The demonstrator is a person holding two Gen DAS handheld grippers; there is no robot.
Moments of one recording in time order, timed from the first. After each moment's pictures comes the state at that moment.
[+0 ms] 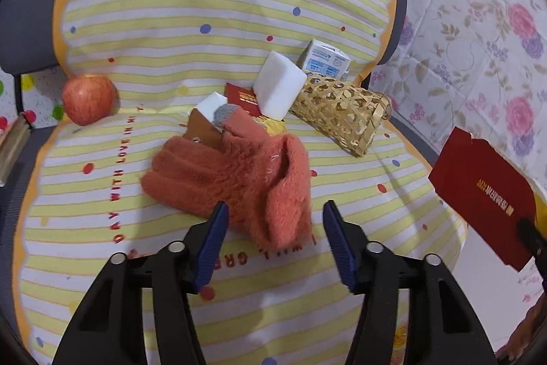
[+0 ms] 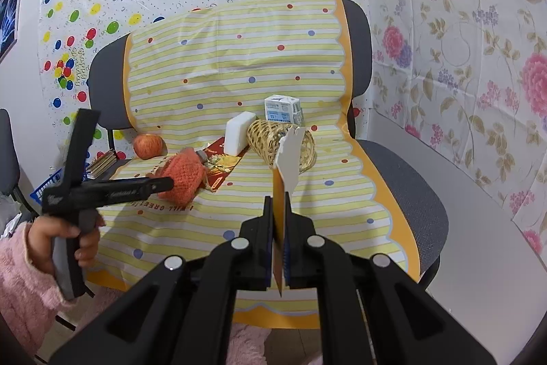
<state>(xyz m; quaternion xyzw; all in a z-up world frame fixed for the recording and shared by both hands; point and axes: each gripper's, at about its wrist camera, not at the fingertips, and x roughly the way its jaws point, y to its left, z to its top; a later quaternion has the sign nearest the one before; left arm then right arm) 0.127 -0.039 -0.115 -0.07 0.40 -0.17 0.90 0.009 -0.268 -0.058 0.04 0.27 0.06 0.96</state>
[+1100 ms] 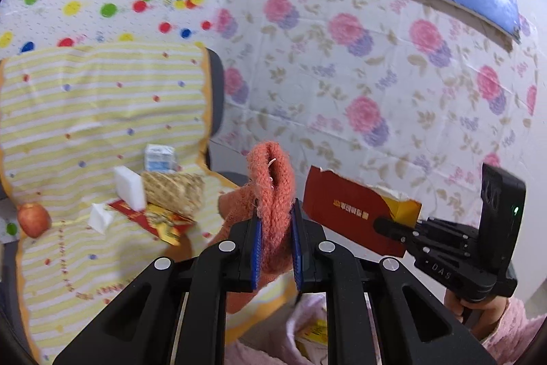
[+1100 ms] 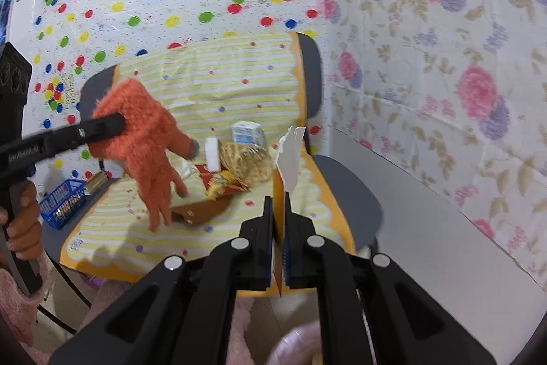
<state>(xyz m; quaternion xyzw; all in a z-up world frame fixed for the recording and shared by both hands) -0.033 -0.118 0.013 -0.01 0.22 -0.40 0.89 -0.089 -0.310 -0.014 0.05 0.24 -0.02 0.97</state>
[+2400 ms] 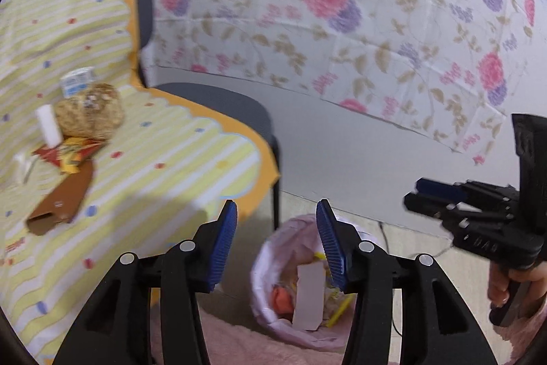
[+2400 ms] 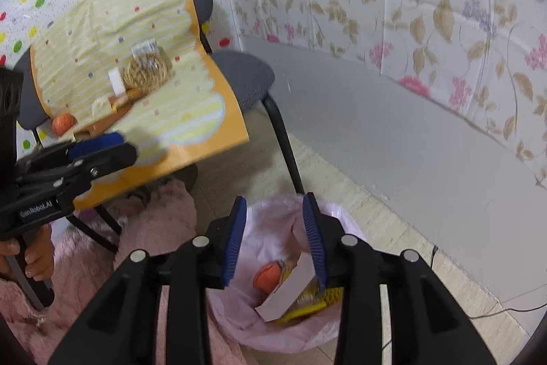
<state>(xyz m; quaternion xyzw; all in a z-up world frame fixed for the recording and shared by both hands) -0.044 -0.216 -0.102 0.09 0.33 -0.42 0.84 -0.149 -0.382 -0.111 0.13 0.36 -0.13 0.91</state>
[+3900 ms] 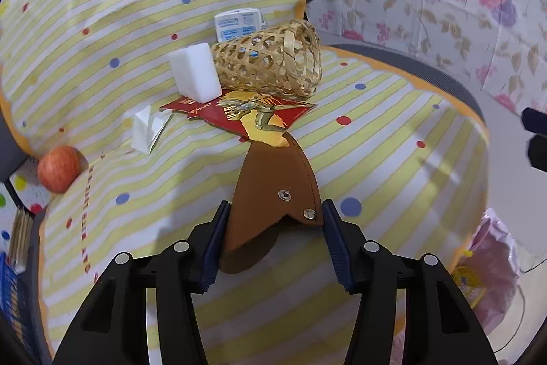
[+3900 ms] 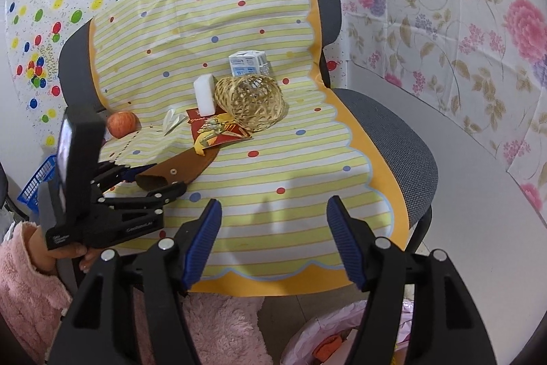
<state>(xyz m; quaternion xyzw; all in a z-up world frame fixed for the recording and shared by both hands) 0.095 -0.110 -0.141 0.14 0.37 -0.21 0.89 0.019 -0.291 -0.090 0.07 0.35 0.03 0.93</state>
